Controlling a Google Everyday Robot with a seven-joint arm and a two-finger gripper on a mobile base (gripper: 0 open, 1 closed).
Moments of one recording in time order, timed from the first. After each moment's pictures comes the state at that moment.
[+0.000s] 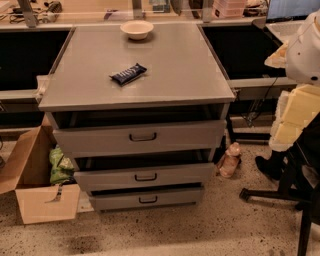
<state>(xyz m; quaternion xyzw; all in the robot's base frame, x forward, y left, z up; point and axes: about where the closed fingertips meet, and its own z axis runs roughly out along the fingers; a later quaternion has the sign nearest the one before) 0.438 -0.217 0.976 -0.60 0.78 -0.03 0.16</state>
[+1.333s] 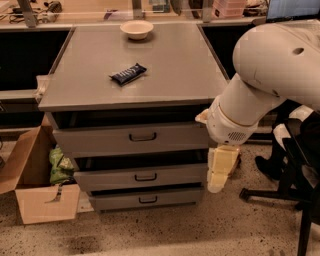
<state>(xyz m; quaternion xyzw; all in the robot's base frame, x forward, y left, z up) 0.449 -0.121 0.825 -0.70 0.70 0.05 0.13</state>
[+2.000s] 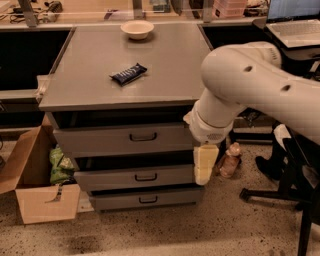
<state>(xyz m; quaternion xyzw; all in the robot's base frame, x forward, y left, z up) 0.487 -0.106 0.787 -0.72 0.69 0.01 0.12</state>
